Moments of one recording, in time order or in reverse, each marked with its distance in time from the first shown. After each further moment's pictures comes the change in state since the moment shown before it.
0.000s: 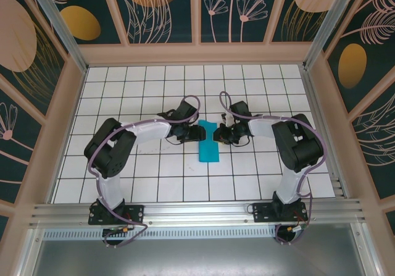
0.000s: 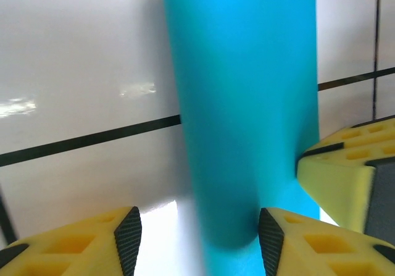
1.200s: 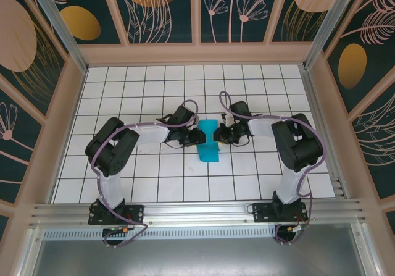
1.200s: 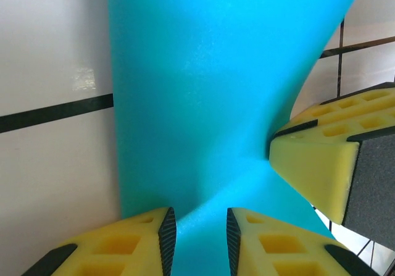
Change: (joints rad) left arm 0.012 0.039 -0.103 0.202 0.178 -0.058; right arm 0.000 0.007 0.005 -0.001 -0.002 0.000
